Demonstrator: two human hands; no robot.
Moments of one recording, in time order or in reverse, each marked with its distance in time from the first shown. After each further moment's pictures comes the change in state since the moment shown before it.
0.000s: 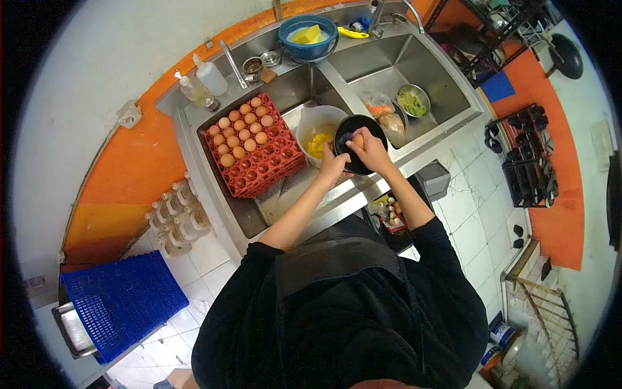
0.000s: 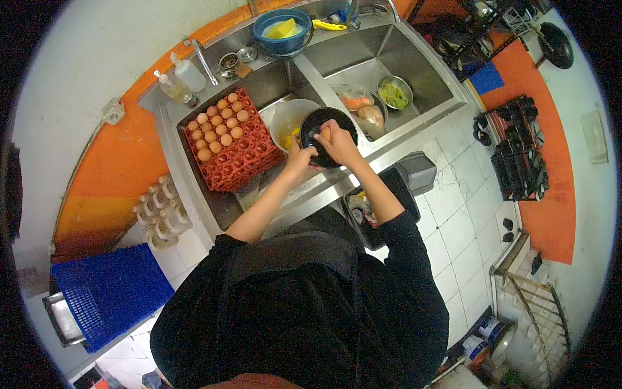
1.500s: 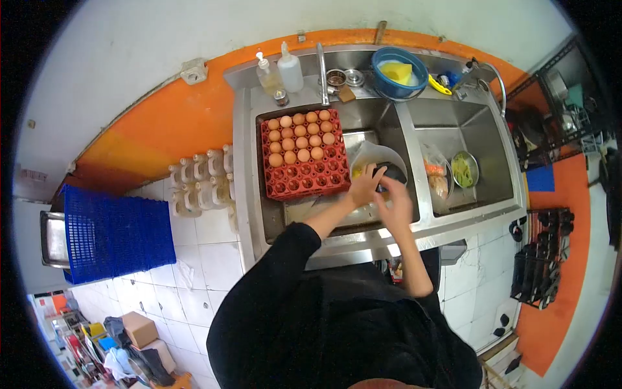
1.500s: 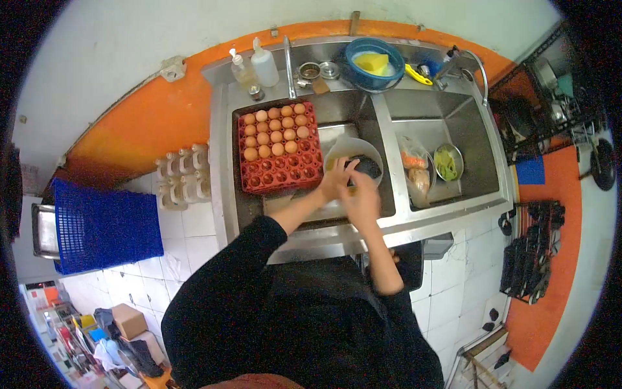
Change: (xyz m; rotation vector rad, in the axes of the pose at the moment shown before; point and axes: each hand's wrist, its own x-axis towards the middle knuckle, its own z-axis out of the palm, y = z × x) left_hand 0.102 -0.053 -0.072 0.527 -0.094 0.928; right_hand 0.015 -0.074 0.033 -0.009 -0.026 -0.156
